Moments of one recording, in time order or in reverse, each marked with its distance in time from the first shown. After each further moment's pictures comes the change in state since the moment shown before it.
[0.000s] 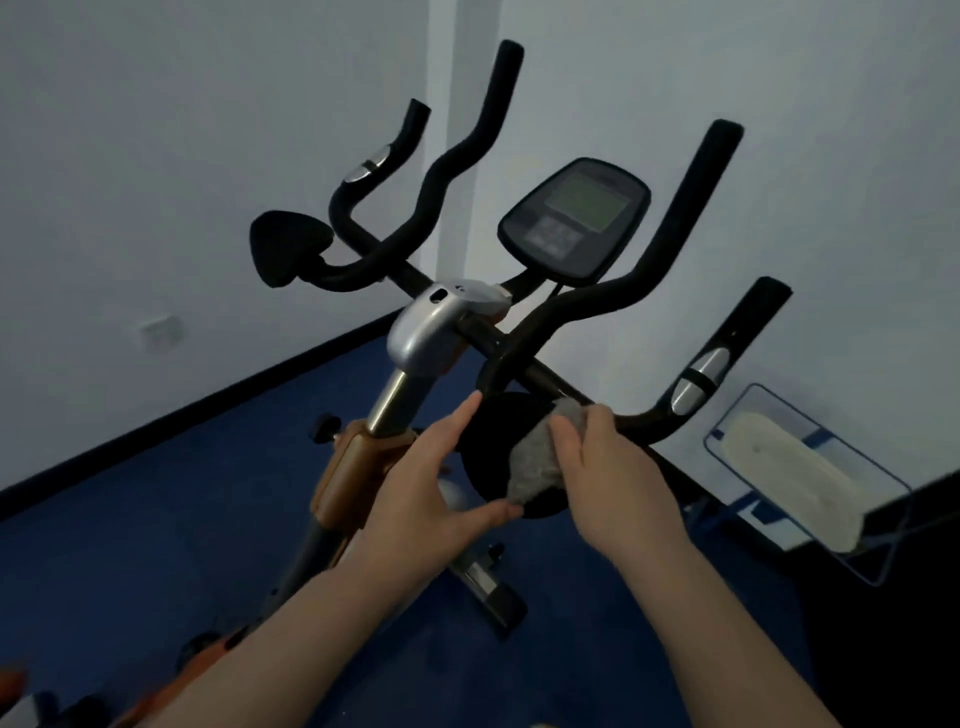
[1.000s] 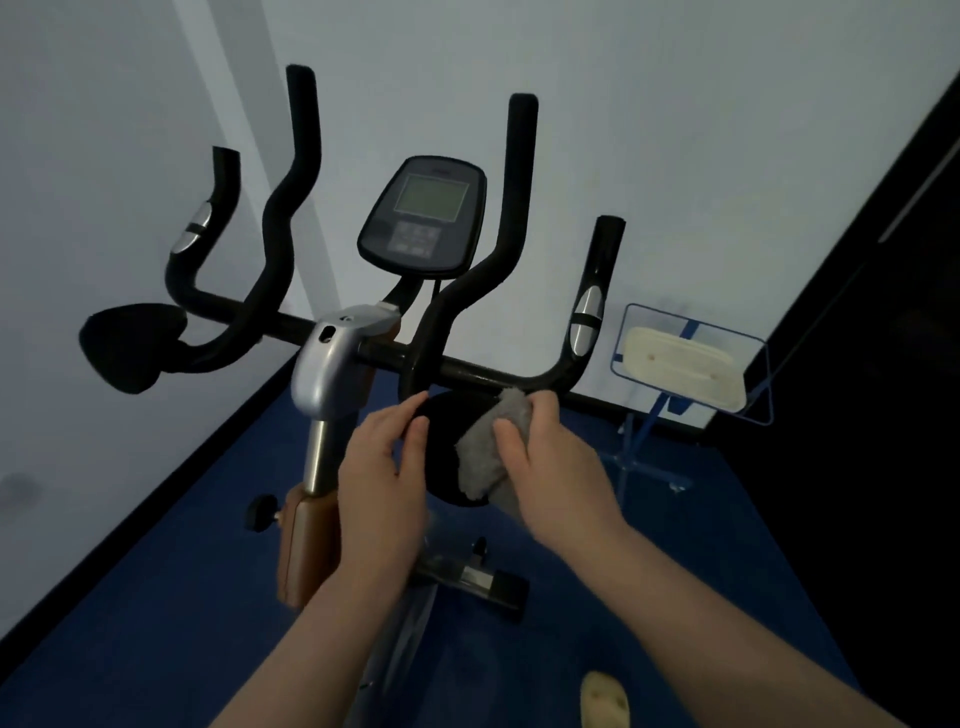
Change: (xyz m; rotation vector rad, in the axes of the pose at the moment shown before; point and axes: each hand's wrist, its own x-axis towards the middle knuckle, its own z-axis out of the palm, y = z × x) left_hand 0.036 0.019 -0.005 0.017 0.072 0.042; right_hand -0.034 -0.018 0.015 0.122 0.243 0.133
